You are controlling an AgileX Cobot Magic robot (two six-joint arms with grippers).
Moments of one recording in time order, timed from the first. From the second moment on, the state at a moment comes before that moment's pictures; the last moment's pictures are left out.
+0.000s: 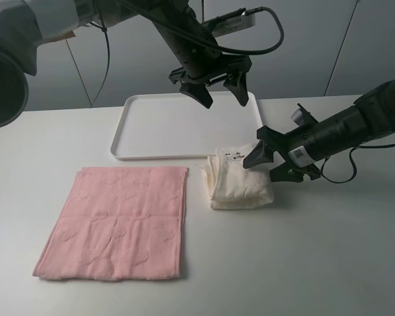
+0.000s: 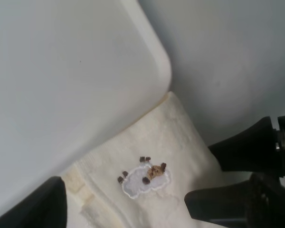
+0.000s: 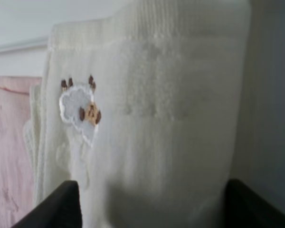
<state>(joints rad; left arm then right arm) -0.58 2.41 -2.34 -0.39 1.22 0.00 0.11 2.00 -0.87 1.33 0.69 -0.90</state>
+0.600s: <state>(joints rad) -0.58 2.41 -2.34 -0.39 1.22 0.00 0.11 2.05 -0.87 1.37 0.69 -0.91</state>
